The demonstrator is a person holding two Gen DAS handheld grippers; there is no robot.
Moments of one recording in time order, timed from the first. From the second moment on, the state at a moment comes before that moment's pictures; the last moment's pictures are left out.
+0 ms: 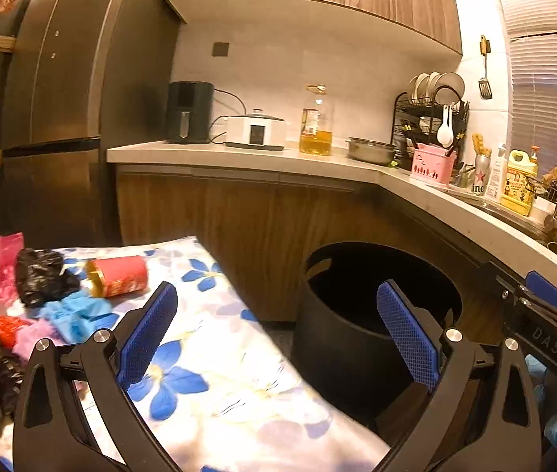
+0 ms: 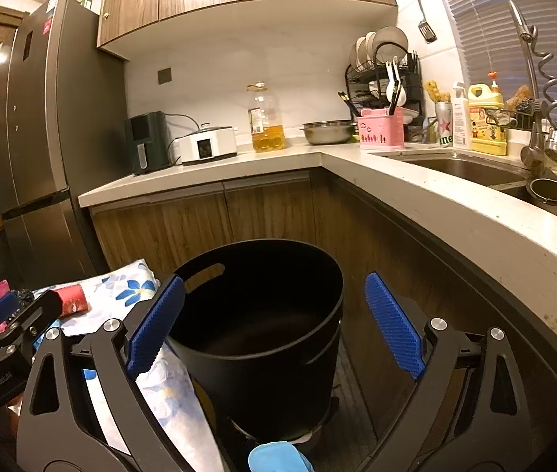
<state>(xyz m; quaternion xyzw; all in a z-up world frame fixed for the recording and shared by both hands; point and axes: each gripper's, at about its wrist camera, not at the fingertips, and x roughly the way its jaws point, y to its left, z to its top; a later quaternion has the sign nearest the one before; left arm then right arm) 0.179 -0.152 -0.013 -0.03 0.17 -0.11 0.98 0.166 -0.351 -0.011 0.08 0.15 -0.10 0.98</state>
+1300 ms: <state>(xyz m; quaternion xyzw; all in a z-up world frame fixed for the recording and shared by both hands) 0.087 -0.032 -0.020 -0.04 0.17 0.04 0.98 0.108 -0.228 -0.018 0.05 0.15 -0.02 0.99</state>
